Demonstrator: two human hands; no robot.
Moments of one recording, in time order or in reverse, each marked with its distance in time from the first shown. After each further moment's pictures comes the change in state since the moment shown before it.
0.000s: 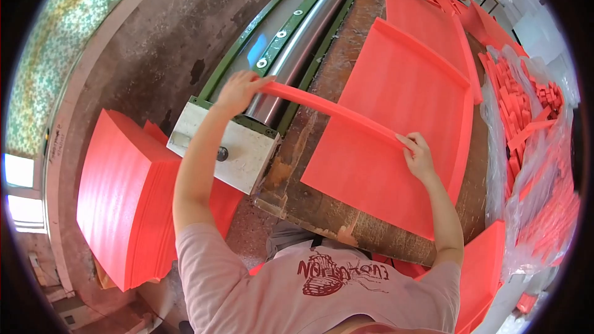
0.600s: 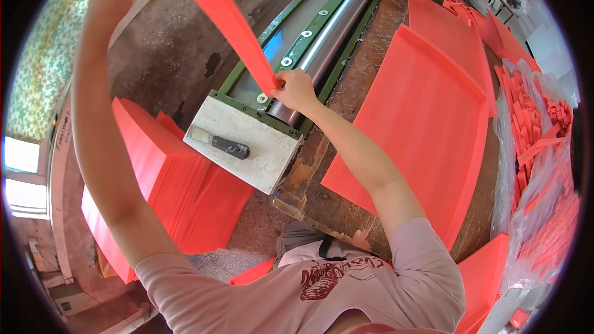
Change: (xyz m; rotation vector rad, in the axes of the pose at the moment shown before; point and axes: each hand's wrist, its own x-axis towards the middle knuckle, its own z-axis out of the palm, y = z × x) left_hand 0.039 -0.056 -0.308 0.577 0.706 0.040; right_hand 0.232 -0.198 0.195 0.204 0.013 -0.147
